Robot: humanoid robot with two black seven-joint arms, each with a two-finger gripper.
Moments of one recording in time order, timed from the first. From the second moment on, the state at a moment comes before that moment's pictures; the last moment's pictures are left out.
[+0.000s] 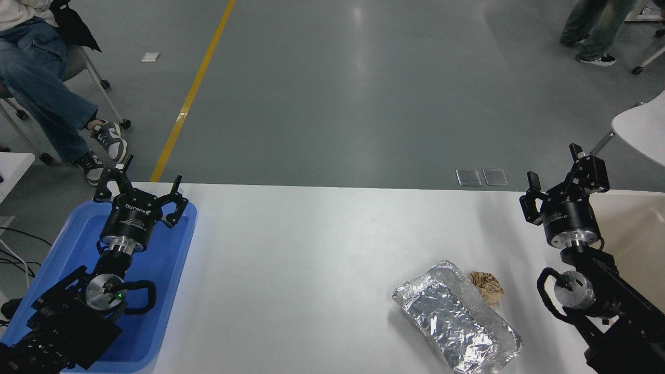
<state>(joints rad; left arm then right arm) -0.60 0.22 -0.90 -0.31 -0.14 -0.77 -0.37 0.34 -0.33 1.07 0.91 -0.38 0.00 0.54</state>
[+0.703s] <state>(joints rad) -0.60 0.22 -0.90 -0.31 -0.14 -0.77 -0.37 0.34 -0.33 1.07 0.91 -0.38 0.00 0.54</state>
